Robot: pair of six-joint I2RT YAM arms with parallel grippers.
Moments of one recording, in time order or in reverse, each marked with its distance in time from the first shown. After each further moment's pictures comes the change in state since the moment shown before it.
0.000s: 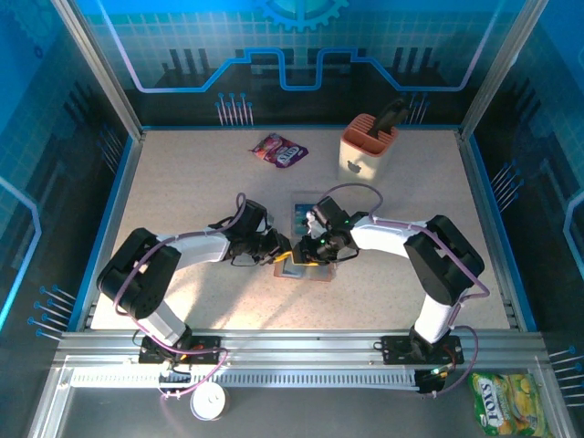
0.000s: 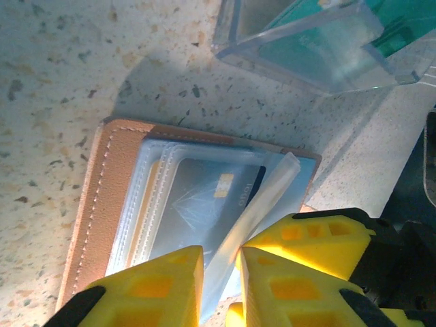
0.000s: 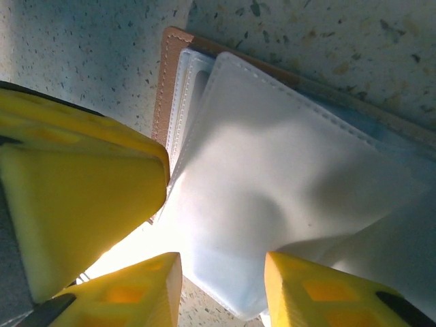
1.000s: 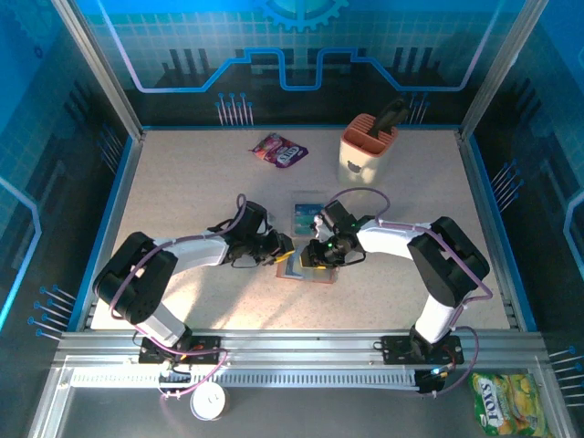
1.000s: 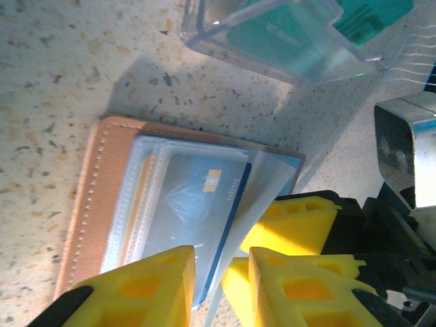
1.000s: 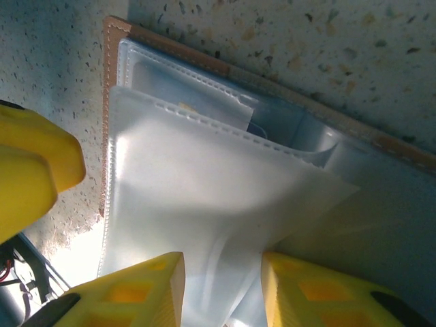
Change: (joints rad) left arm -0.023 -0.034 -0.024 0.046 -0.008 -0.024; right arm -0.033 -0.027 -0.076 0.014 0.018 -0.033
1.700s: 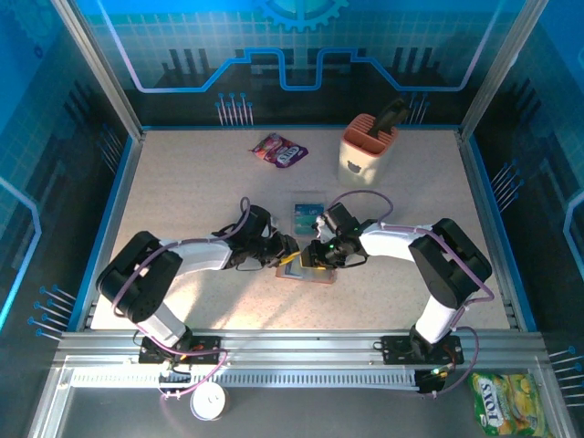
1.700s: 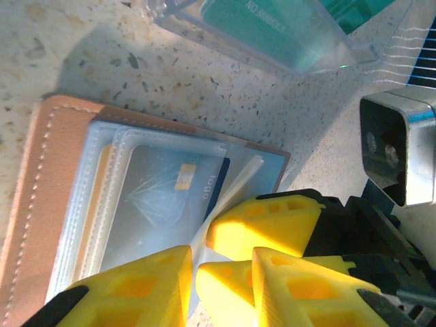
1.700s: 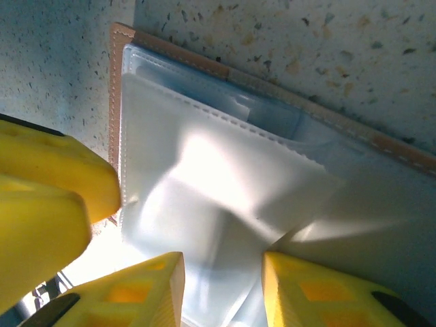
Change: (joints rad) left arm -0.038 0.007 -0.033 0.100 -0.019 -0.072; right arm -0.005 -0.016 -0.051 0.086 -0.018 0.038
